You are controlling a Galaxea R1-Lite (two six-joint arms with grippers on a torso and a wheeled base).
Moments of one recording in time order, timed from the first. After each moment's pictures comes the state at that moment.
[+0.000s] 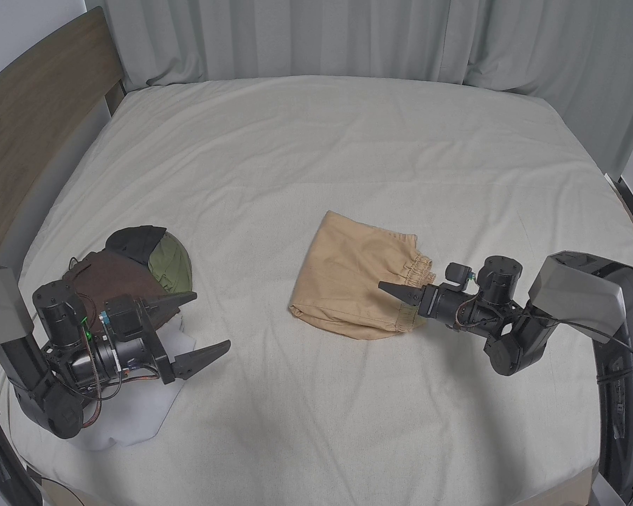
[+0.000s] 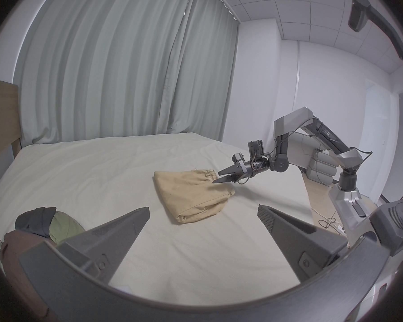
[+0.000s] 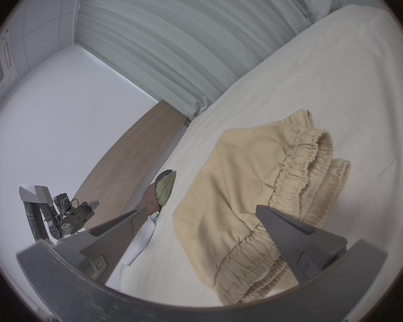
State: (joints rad) left arm -0.12 1.99 -0.30 -1.55 -0.78 0.19; right arm 0.26 2.49 -1.04 -1.33 0.62 0.55
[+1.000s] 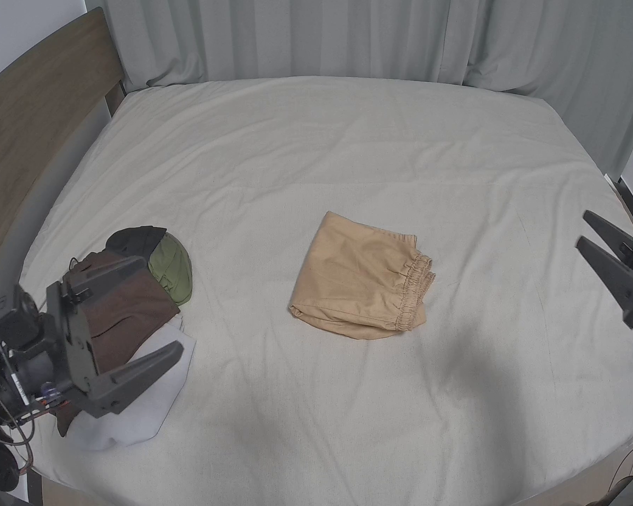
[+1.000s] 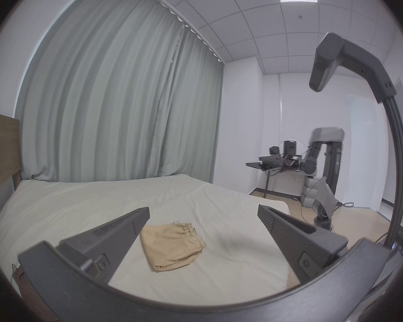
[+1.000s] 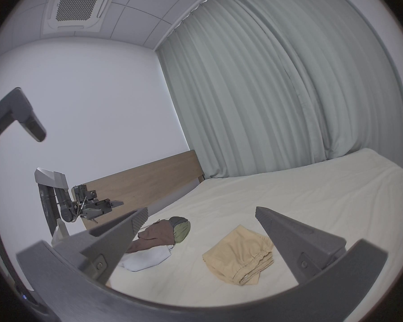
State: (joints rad) left arm -0.28 1.36 -0.13 -1.45 -0.68 -0.01; right arm 0.12 1.21 -0.26 -1.22 0.58 0.26
